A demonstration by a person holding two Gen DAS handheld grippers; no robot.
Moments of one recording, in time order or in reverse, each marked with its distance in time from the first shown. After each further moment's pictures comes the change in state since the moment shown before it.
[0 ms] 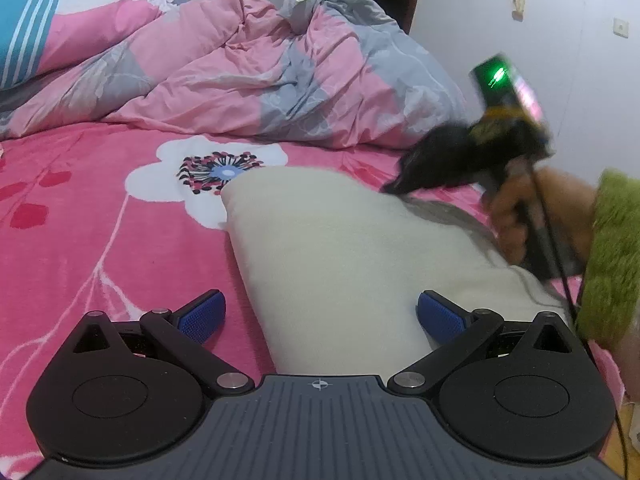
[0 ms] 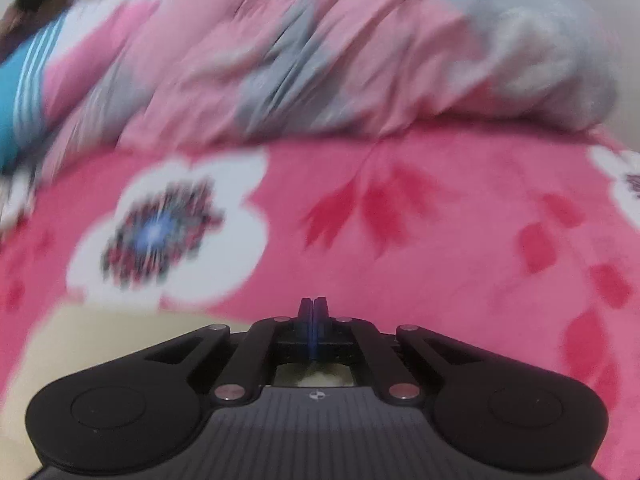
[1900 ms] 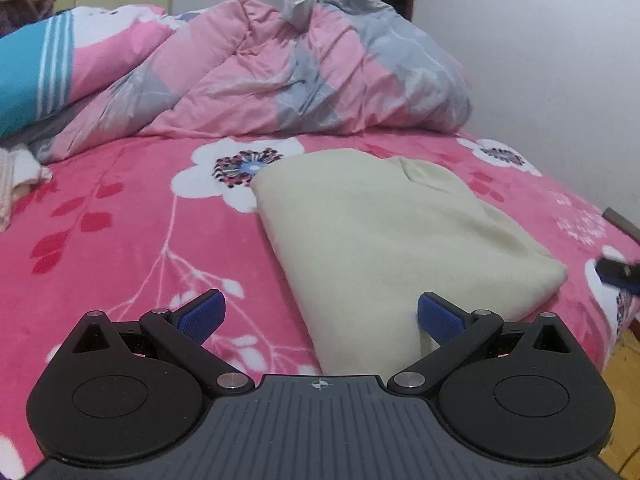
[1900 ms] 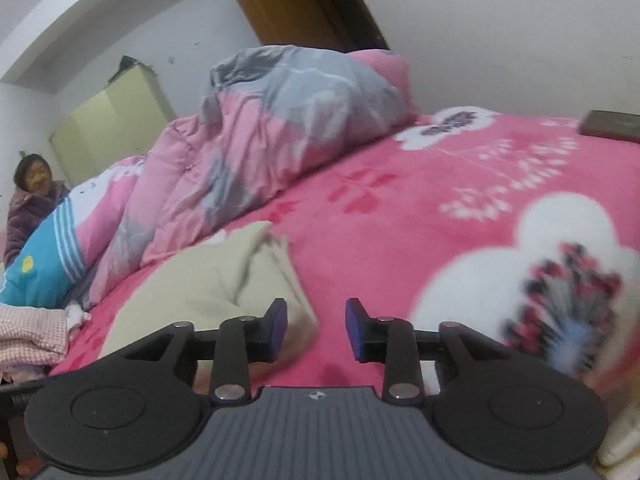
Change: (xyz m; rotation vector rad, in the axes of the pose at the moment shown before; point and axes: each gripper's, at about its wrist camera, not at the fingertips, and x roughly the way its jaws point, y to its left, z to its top) left arm -0.071 -0.023 -0.007 0.075 0.069 0.094; right arm -0.223 -0.085 -0.238 0.414 -0.343 0.027
